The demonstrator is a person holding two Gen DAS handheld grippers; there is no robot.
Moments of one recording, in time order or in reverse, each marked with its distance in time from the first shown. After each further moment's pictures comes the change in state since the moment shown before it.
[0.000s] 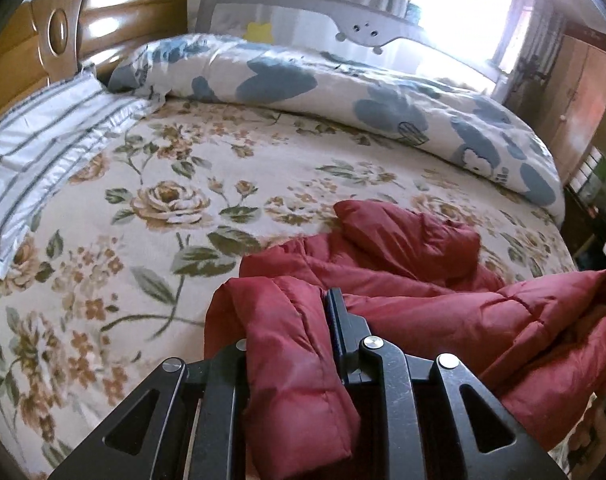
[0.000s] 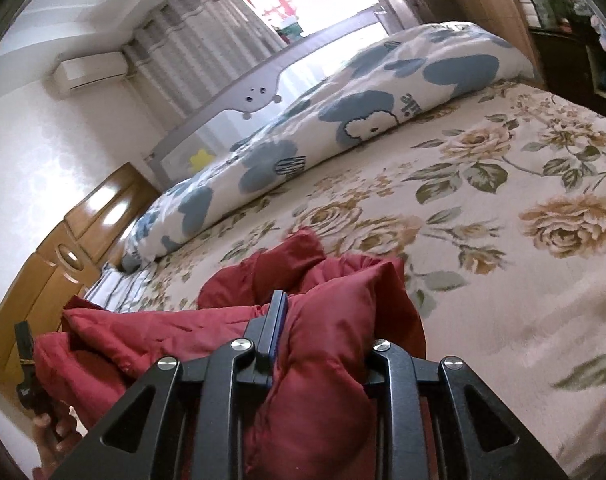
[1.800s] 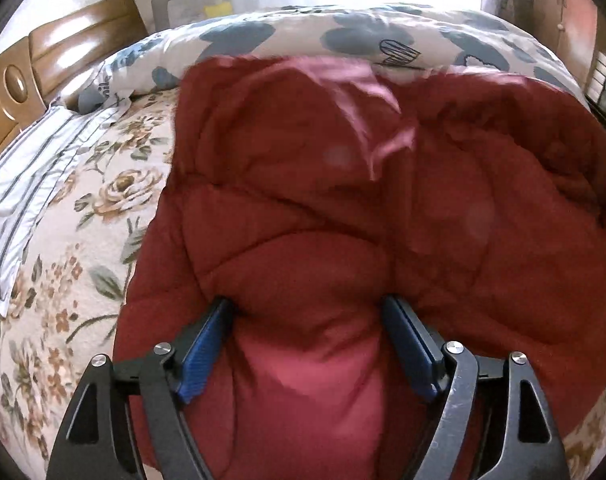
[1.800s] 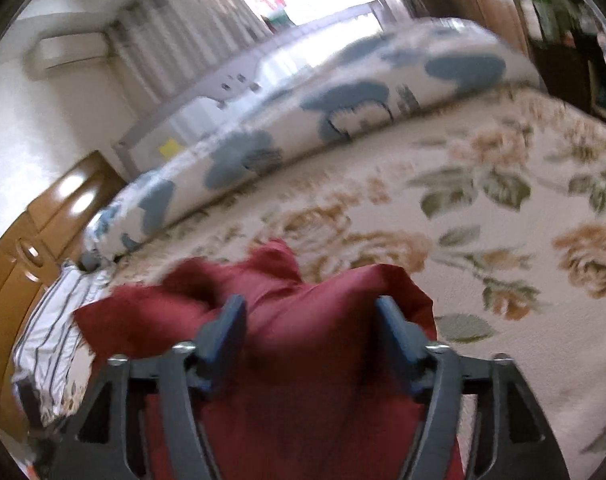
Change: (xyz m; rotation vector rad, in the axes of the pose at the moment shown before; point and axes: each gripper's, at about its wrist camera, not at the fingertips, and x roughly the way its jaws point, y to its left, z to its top) left arm 0.099 -0.057 -0.051 0.224 0.086 0.165; right arm 0.065 0.017 0.007 -0.126 -0.029 -0.071
